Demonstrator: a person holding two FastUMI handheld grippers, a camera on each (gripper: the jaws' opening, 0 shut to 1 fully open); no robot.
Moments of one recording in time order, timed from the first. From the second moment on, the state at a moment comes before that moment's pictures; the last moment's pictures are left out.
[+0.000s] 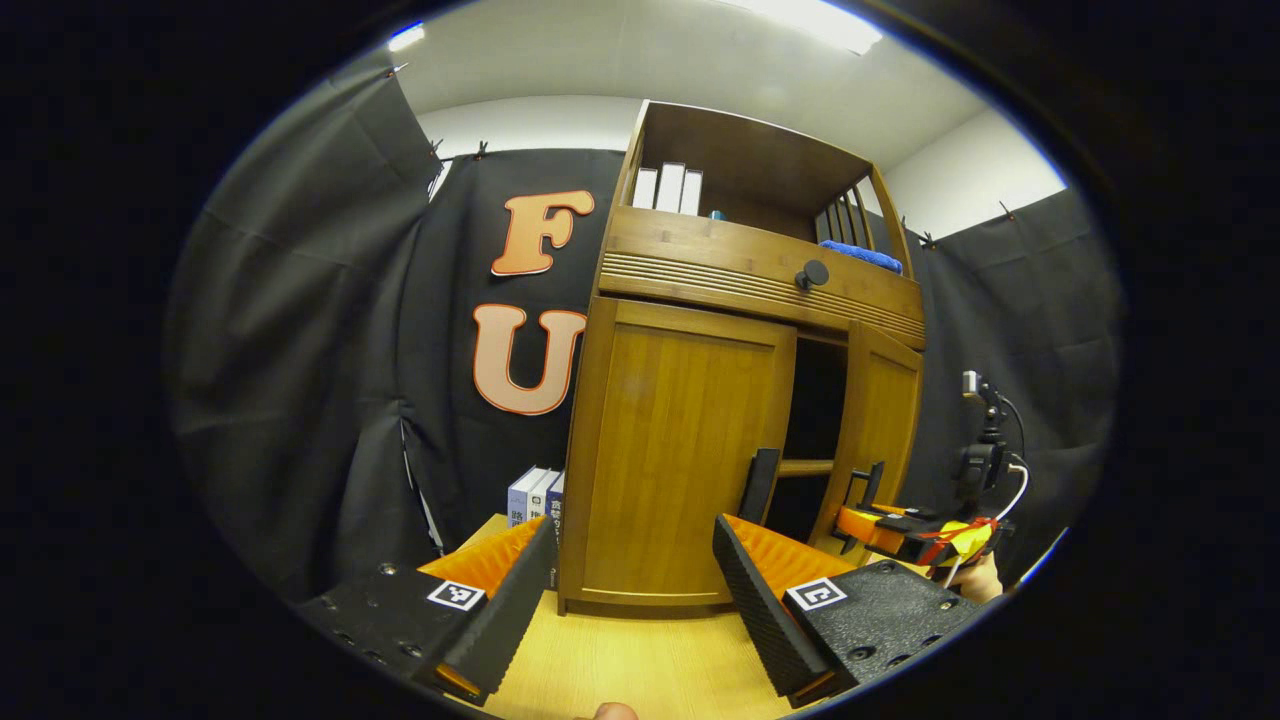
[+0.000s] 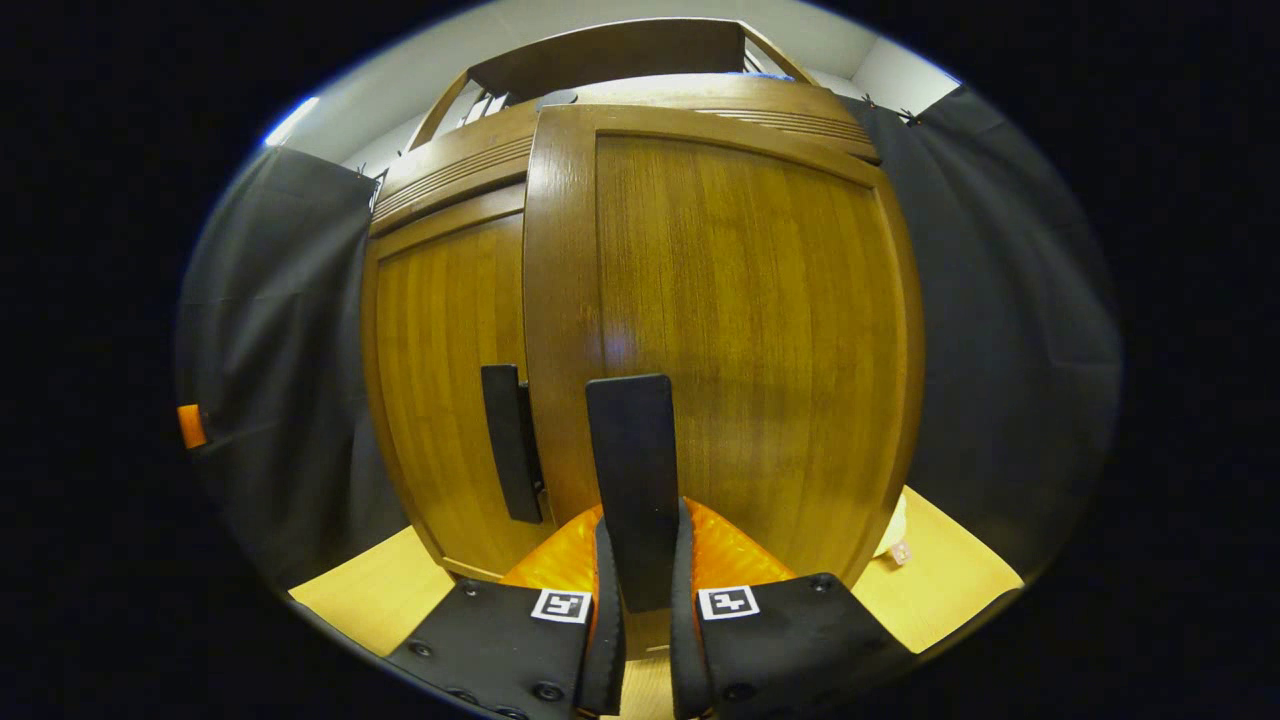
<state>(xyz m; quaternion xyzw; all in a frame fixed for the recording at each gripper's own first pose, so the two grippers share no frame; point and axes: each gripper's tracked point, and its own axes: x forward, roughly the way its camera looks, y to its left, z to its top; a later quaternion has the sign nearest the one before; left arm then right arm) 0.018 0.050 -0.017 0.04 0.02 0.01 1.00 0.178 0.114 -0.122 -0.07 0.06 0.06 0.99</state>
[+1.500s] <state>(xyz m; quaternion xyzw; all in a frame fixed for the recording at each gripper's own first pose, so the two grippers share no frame) 0.006 -0.042 -0.031 0.03 0.03 -0.02 1.00 0.071 -0.026 -0.092 -0.04 0.05 0.01 1.00</state>
